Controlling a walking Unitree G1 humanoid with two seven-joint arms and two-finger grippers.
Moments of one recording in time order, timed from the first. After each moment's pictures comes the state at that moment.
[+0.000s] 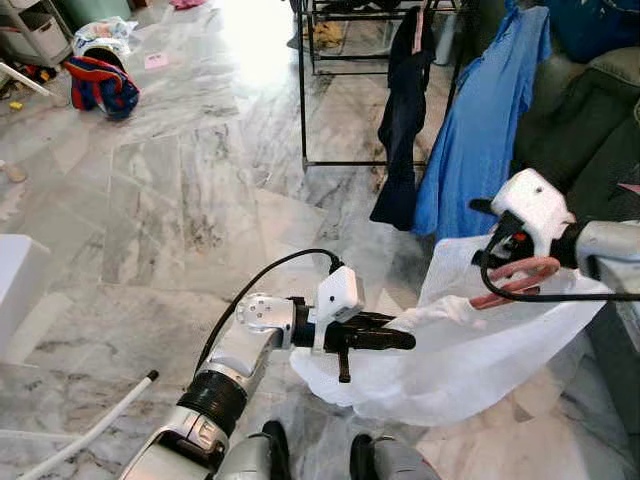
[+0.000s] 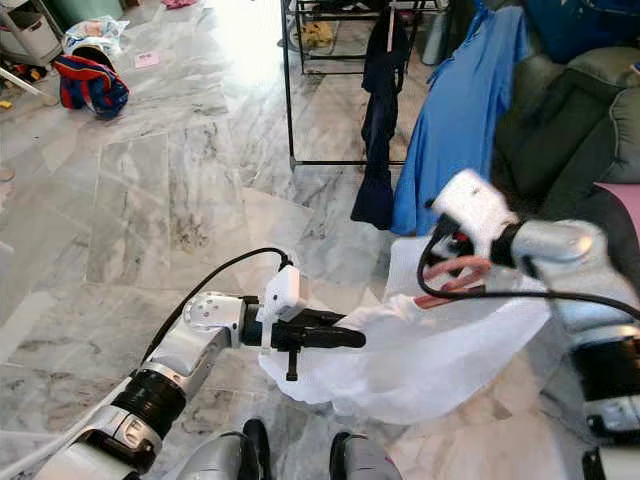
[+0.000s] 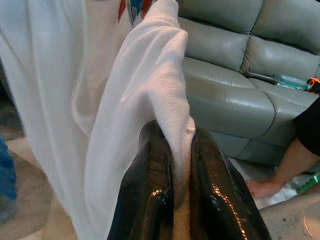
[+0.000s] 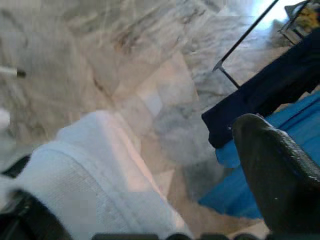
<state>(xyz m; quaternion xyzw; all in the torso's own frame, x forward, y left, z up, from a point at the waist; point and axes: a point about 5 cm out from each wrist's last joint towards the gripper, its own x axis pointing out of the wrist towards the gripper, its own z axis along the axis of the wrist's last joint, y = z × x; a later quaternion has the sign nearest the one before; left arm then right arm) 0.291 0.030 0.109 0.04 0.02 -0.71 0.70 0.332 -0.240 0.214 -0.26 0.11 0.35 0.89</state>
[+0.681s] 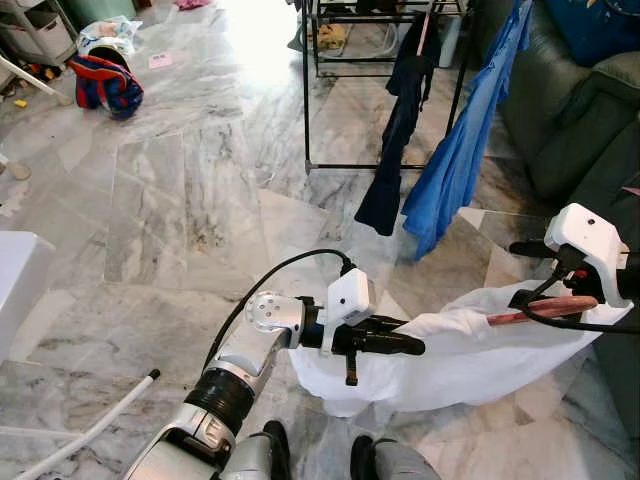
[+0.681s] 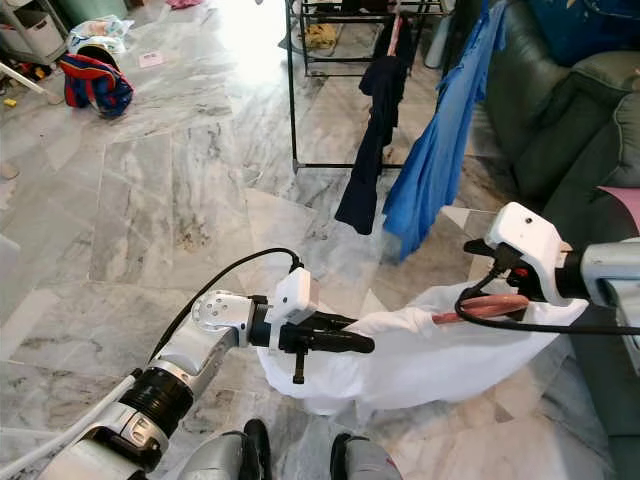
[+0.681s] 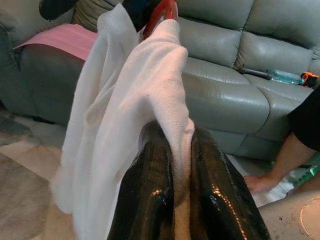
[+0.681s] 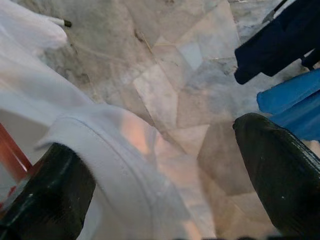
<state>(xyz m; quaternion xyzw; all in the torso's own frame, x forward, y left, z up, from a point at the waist) 0.290 0.024 0.111 0.05 0.02 -0.72 0.69 0.300 -0.290 0.202 -0.28 0.22 0.41 0.84</state>
